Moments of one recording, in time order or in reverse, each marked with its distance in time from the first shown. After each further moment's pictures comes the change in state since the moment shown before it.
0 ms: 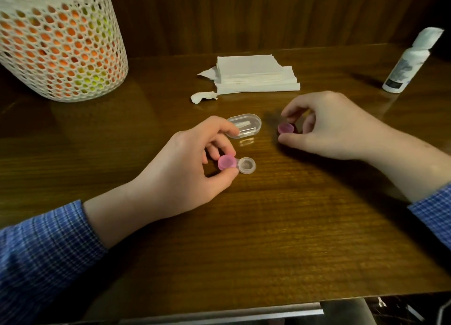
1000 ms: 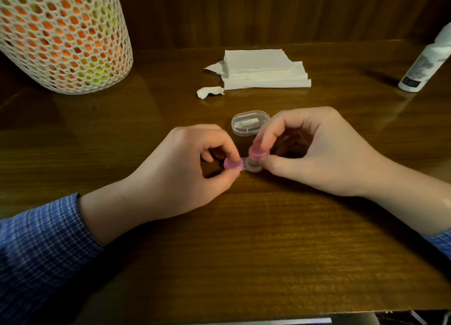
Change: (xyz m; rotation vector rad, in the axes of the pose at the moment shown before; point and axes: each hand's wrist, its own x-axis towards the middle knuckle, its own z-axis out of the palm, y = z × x) left_hand -0.003 -0.001 -0.009 0.059 -0.044 0.008; right_hand -0.028 -0.035 0.025 0.534 -0.058 -0.289
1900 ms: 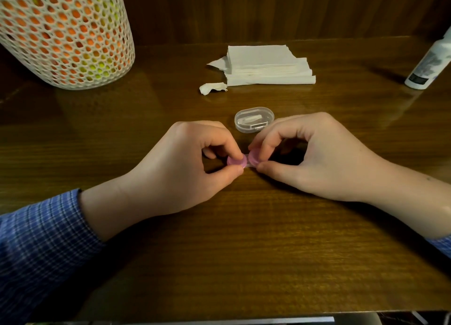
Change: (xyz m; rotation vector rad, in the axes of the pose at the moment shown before) left_hand -0.001 0.001 -0.002 -0.023 -0.009 -0.012; right_hand 0.001 0.003 0.005 -0.183 -0.072 -0.038
